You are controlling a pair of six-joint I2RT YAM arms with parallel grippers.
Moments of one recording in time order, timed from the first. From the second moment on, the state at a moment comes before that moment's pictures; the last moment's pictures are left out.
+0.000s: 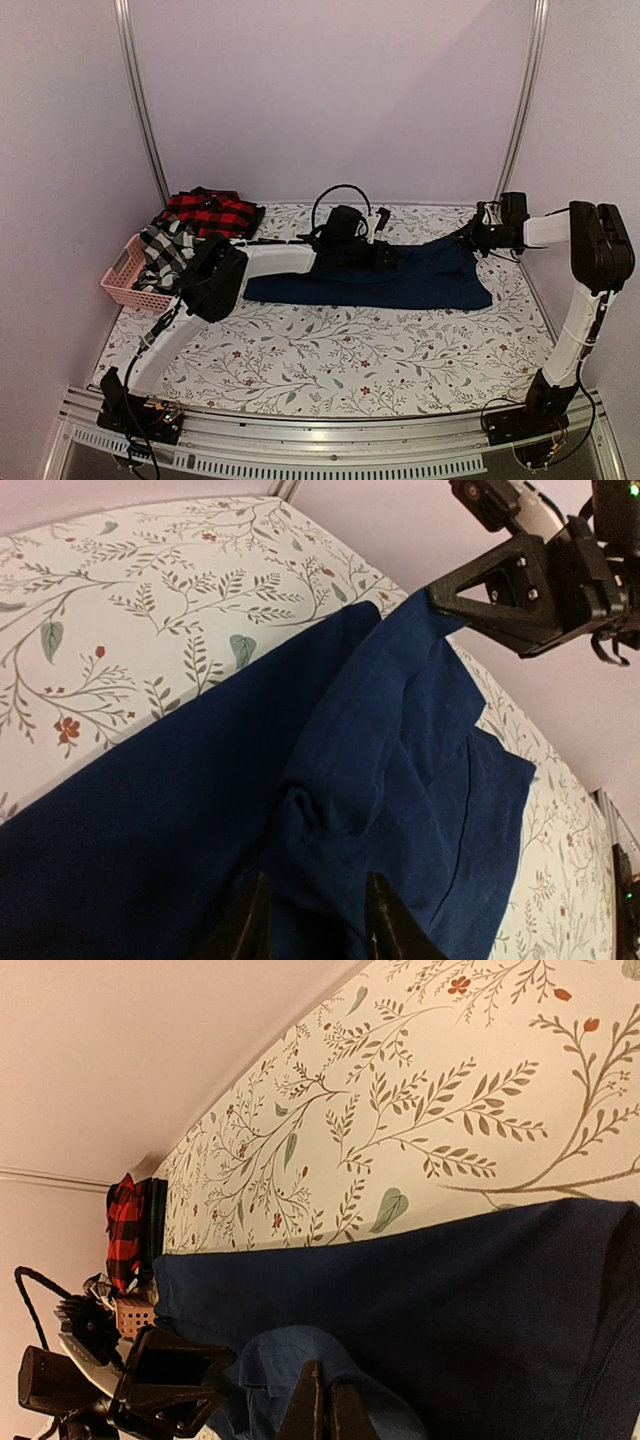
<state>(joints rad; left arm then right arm) -0.80 2.70 2.19 0.11 0.38 -0.36 -0.03 1.89 1.12 0.06 -0.65 0.62</state>
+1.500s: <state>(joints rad) -0.59 2.12 1.43 -0.05 0.04 -0.26 -0.01 1.69 0.99 -0.16 -0.43 0.48</state>
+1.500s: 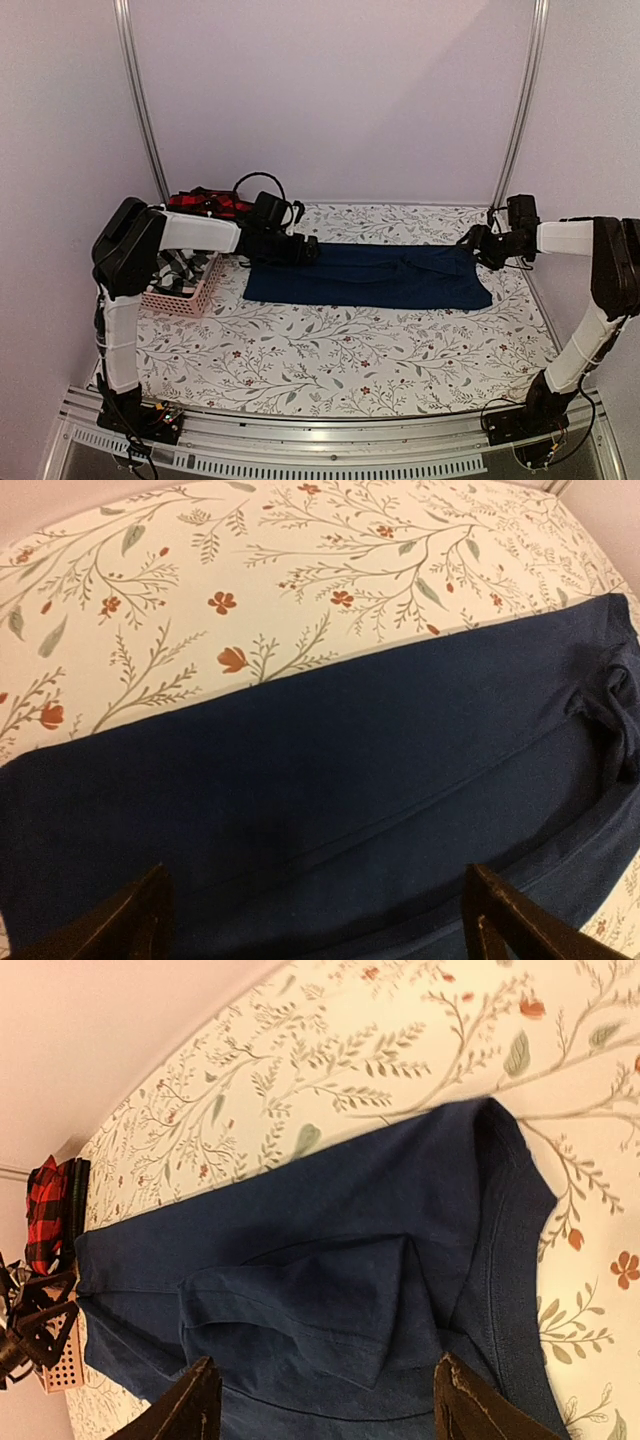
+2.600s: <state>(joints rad) -0.80 2.06 1.26 -0.16 -0.01 -0.31 0.24 2.11 1.40 -0.27 -0.29 0.24</state>
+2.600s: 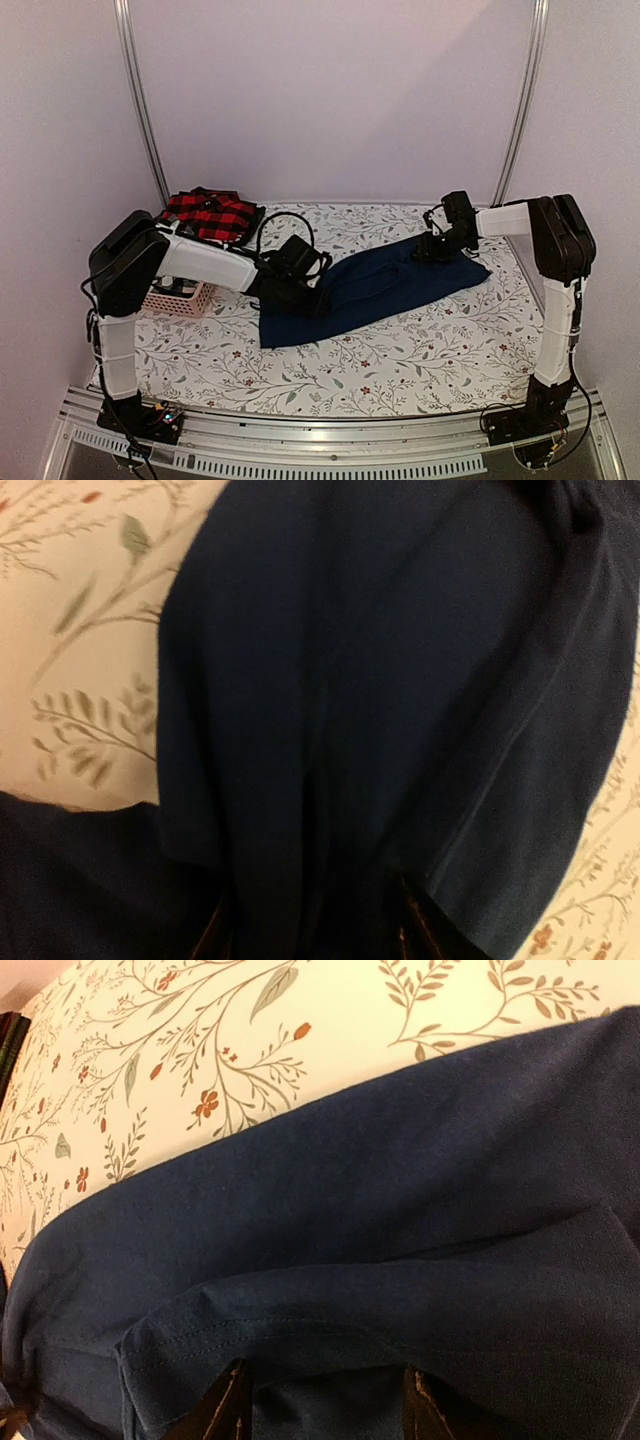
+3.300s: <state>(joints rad) -0.68 1.86 1.16 -0.41 -0.15 -0.34 0.37 1.77 1.05 -0.21 -0.35 0.33</state>
